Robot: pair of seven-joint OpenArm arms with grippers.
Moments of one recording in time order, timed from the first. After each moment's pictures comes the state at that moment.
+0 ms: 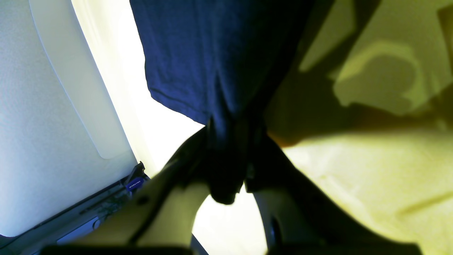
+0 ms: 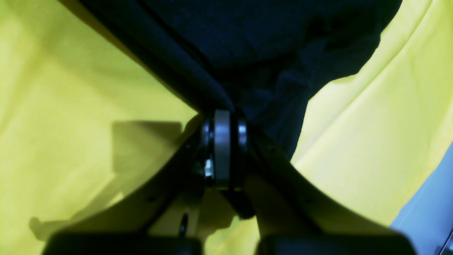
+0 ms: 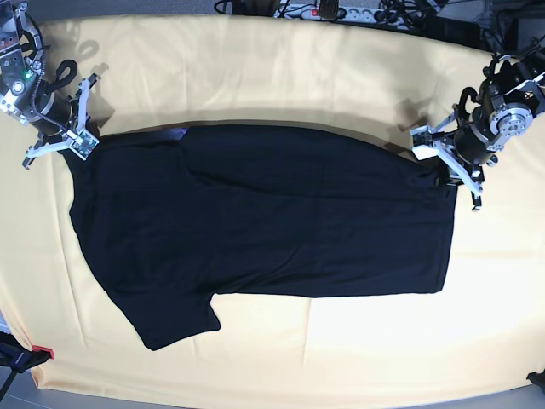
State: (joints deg) left arm -14.0 -71.6 60.1 112.3 12.8 -2.8 27.8; right arm -25.3 43.3 3.8 107.9 5.0 30.8 -35.2
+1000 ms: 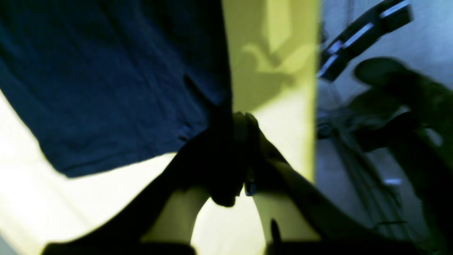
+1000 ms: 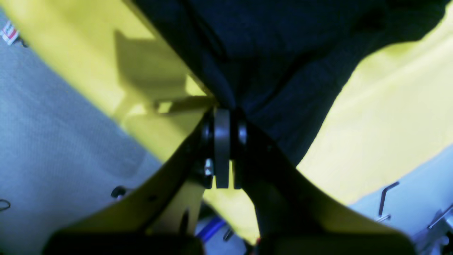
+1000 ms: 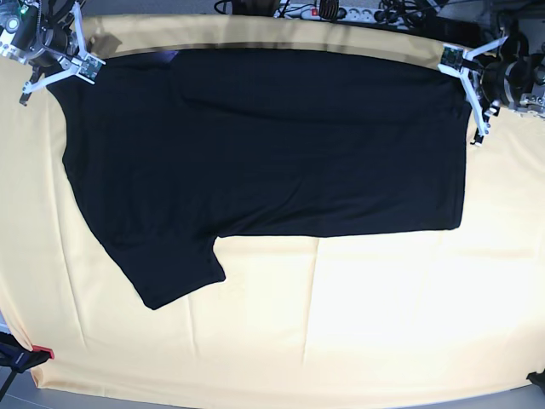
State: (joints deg) left arm -14.0 -88.9 60.0 128.1 -11.1 -41.6 27.2; right arm -51.9 48.3 12.6 127.9 9.9 31.5 -56.1
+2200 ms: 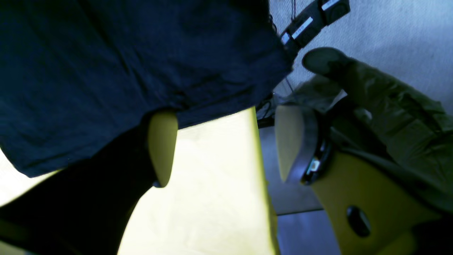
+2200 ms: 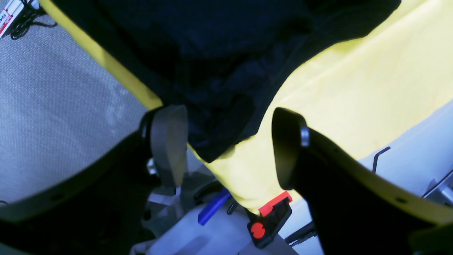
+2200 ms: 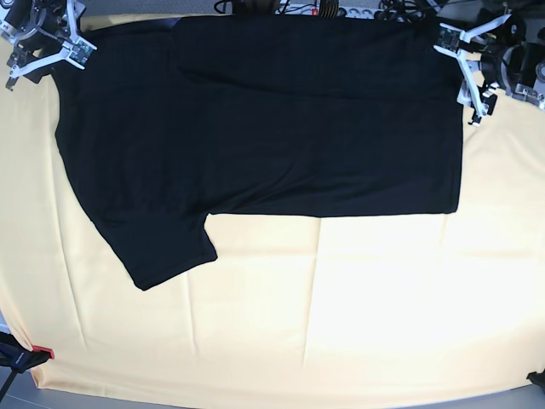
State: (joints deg) left arm -14.4 -89.7 60.0 134.4 -25.2 -43.9 42.1; right arm -60.9 47.8 17.1 133.2 6.4 26.6 -55.8
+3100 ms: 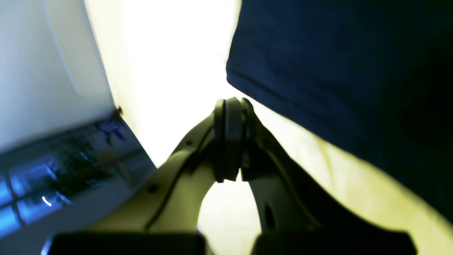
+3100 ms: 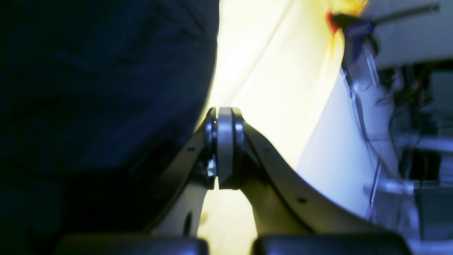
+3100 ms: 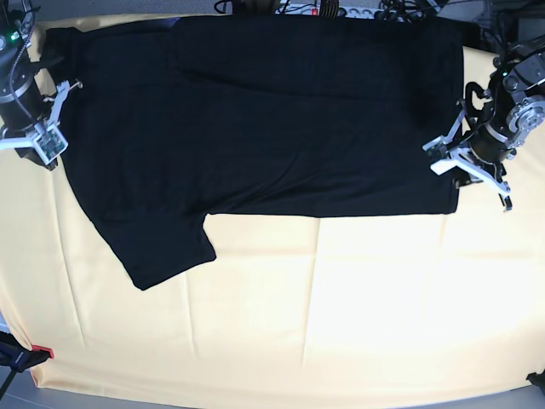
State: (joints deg) left arm -14.3 -73.9 57.4 120.0 -1.7 7.7 40.2; right arm -39.3 47.5 17.0 125.4 6.0 12.3 -38.2
